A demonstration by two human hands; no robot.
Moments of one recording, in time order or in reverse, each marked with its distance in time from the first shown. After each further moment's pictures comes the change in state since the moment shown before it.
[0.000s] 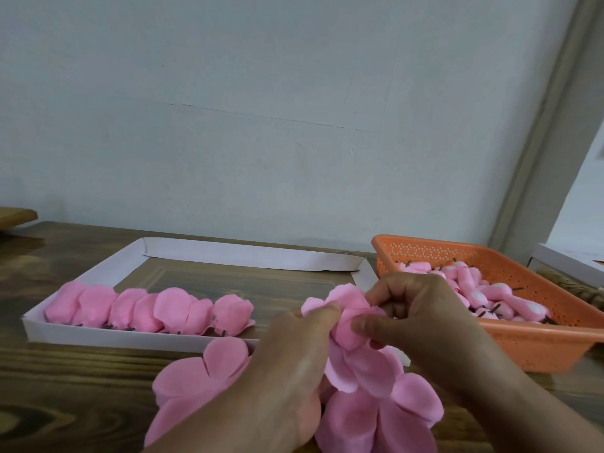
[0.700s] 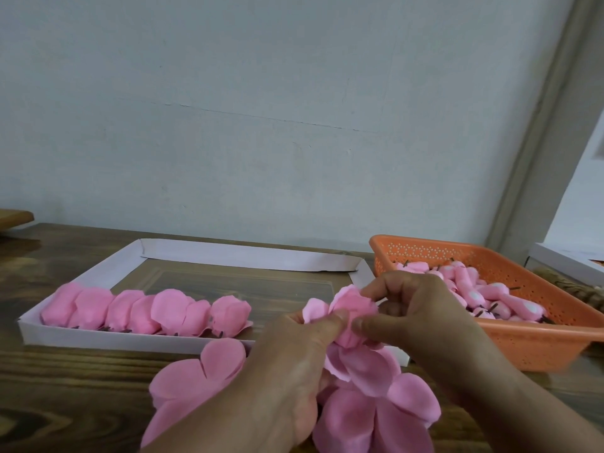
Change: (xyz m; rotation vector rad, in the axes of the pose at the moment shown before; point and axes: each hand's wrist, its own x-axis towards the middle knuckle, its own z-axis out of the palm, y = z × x) left_hand 0.005 -0.005 -0.003 -0.073 -0.030 -0.026; right_hand 0.000 -0.003 -0.001 0.198 -0.037 0.051
